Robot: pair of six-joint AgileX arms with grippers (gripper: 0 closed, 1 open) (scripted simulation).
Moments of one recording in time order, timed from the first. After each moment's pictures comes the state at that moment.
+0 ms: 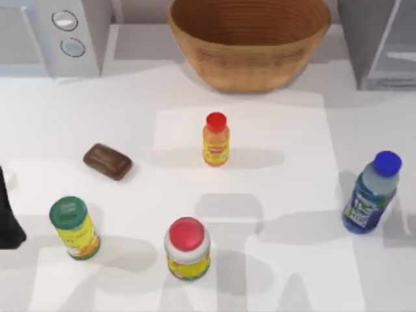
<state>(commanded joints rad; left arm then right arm) 0.00 0.00 0.00 0.00 0.00 0.00 0.00 0.00 0.00 0.00 0.00 0.00</state>
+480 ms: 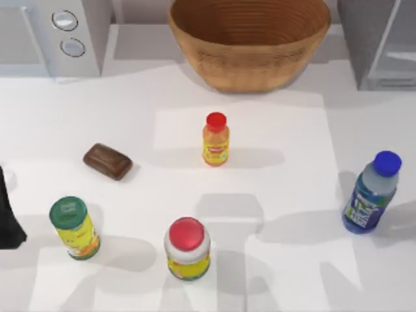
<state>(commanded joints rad) 0.00 0.00 0.00 0.00 0.00 0.00 -0.02 0.23 0.12 0.05 -0.20 -0.16</state>
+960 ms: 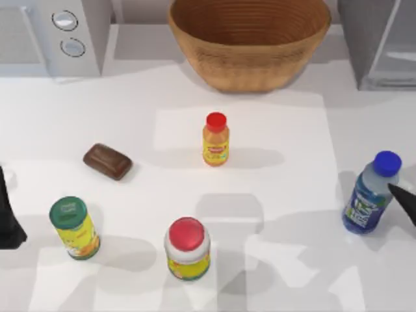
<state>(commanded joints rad) 0.00 0.00 0.00 0.00 0.00 0.00 -0.04 0.88 0.33 0.05 -0.57 -0.46</state>
